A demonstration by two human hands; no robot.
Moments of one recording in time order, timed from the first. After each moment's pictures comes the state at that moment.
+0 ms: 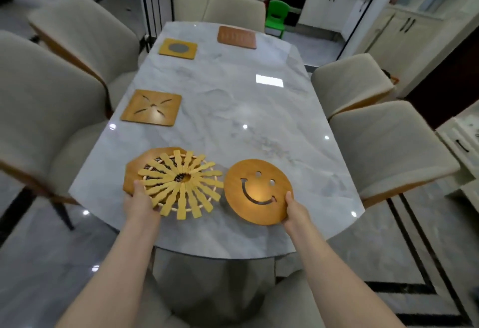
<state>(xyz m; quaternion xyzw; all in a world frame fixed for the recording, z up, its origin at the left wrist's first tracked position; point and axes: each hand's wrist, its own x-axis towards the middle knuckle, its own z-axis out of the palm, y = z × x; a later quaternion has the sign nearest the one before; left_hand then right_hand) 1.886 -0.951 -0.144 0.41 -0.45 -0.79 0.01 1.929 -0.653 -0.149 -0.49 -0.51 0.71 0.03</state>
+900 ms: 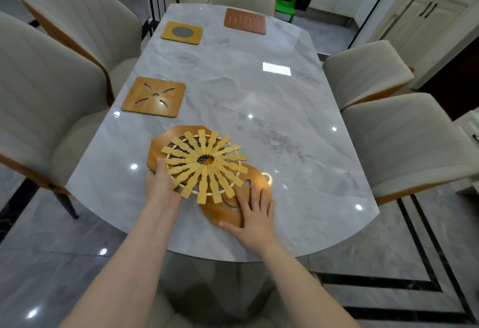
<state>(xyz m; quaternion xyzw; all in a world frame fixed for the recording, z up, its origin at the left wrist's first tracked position) 1.849 -0.916 -0.139 0.38 -0.45 -0.81 -0.01 1.941 -0.722 -0.200 -0.02 -0.98 0.15 -0.13</state>
